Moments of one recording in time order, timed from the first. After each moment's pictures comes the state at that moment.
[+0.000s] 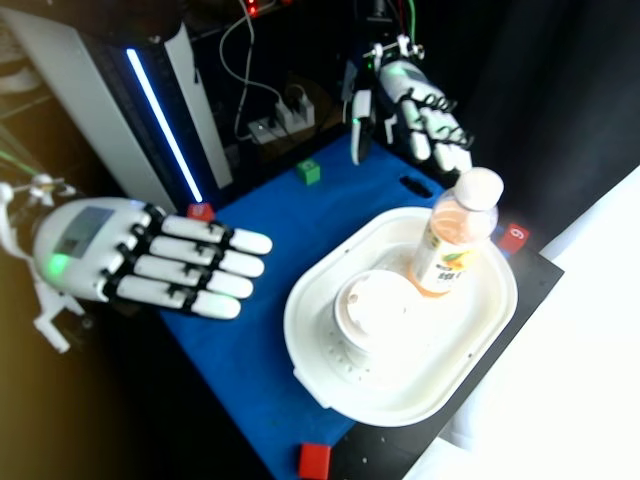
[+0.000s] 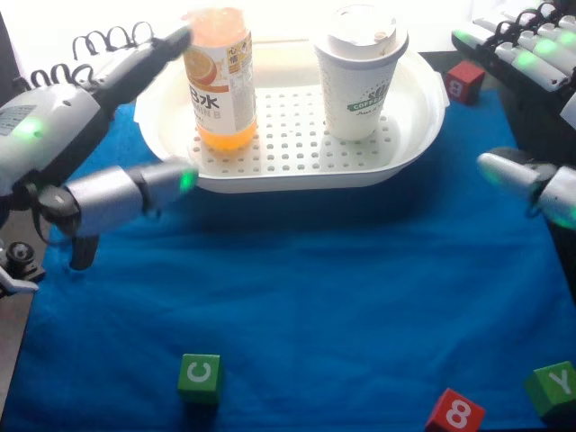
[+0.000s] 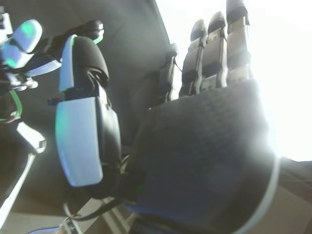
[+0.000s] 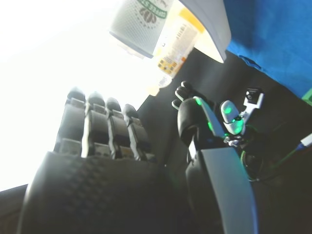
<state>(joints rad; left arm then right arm) 0.96 -0.96 1.03 -0.34 -1.12 1.06 -0.95 -0.89 0.96 0.19 1.06 -1.07</state>
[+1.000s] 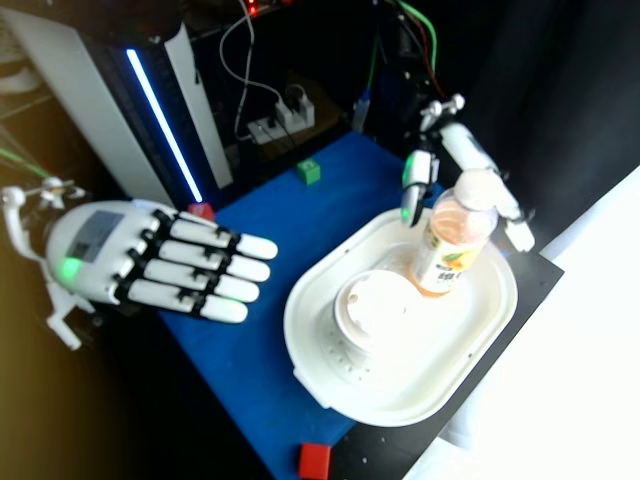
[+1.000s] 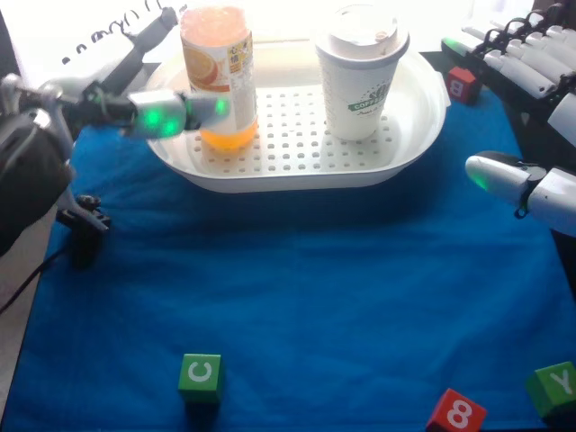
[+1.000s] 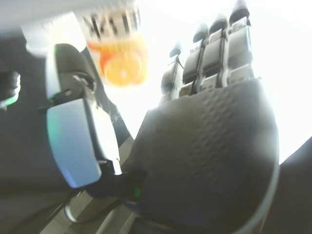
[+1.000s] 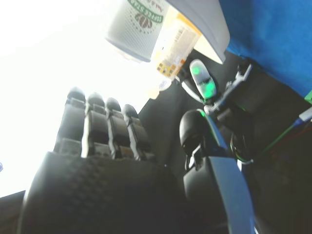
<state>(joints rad) 0.69 -1.26 1.48 -0.57 -0.69 0.98 -0.95 -0.91 0.96 0.20 1.06 -1.07</state>
